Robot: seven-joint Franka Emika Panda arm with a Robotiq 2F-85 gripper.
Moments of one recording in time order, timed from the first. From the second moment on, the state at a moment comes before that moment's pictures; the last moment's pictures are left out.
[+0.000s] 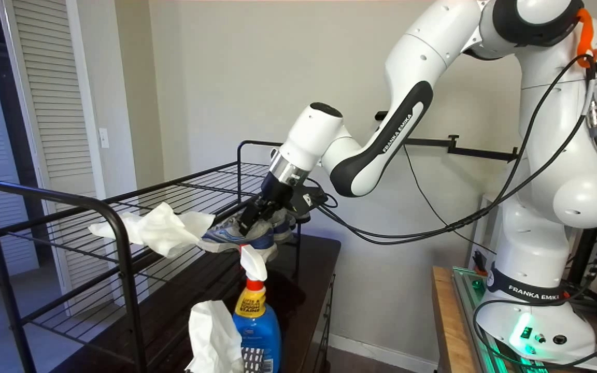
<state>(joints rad) 0.09 0.16 0.04 -2.35 -0.70 3.02 0.90</state>
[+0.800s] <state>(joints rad) 0.11 0.14 0.02 -2.36 -0.73 3.09 0.95</state>
